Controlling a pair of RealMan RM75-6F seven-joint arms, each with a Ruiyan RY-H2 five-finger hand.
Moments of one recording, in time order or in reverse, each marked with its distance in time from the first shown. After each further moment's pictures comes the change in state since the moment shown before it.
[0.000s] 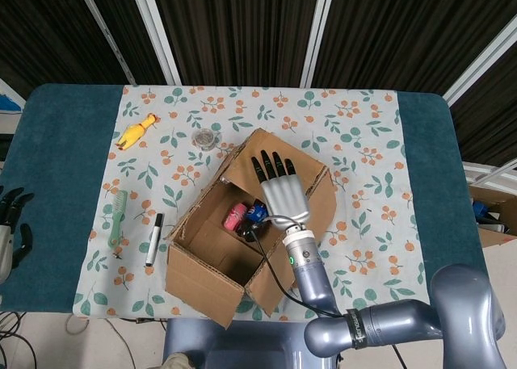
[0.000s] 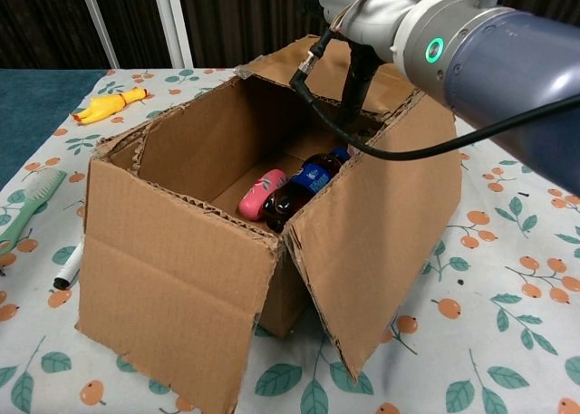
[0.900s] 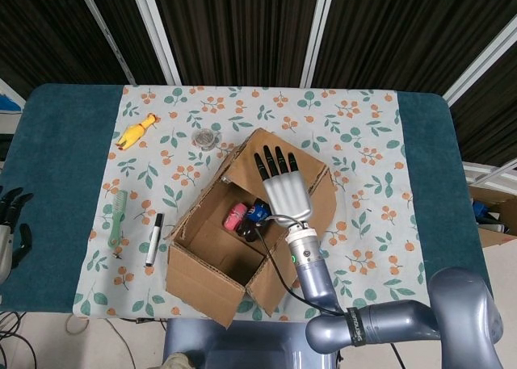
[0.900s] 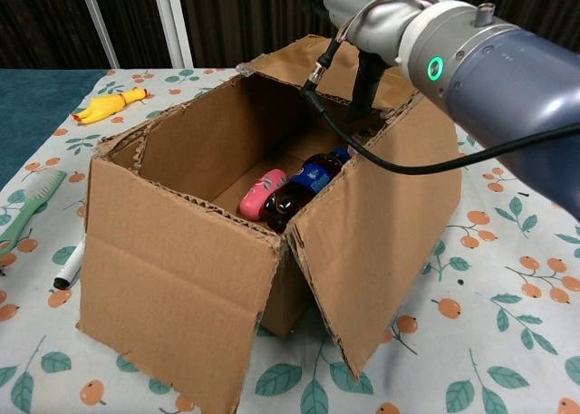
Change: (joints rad) left arm -0.009 0.001 0.013 -0.002 -0.013 0.009 0.005; right arm -0.026 -0.019 -0.023 0.072 -0.094 0.002 -0.082
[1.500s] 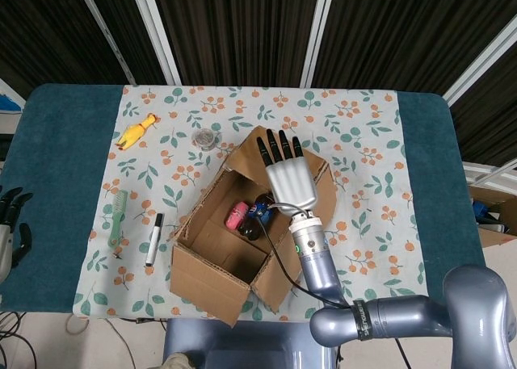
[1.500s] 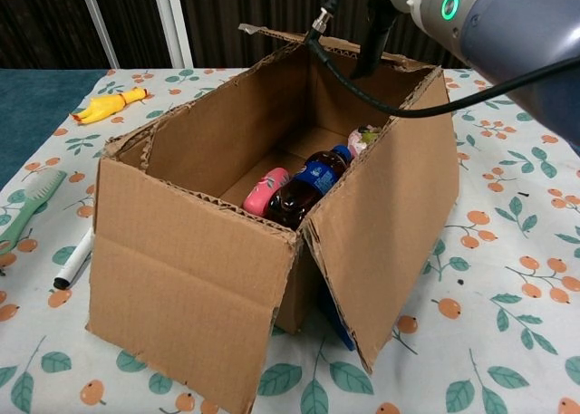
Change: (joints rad) left arm -0.004 0.000 0.003 0.001 -0.010 0.002 0.003; right arm 0.008 0.069 0.064 -0.040 -0.007 -0.008 -0.053
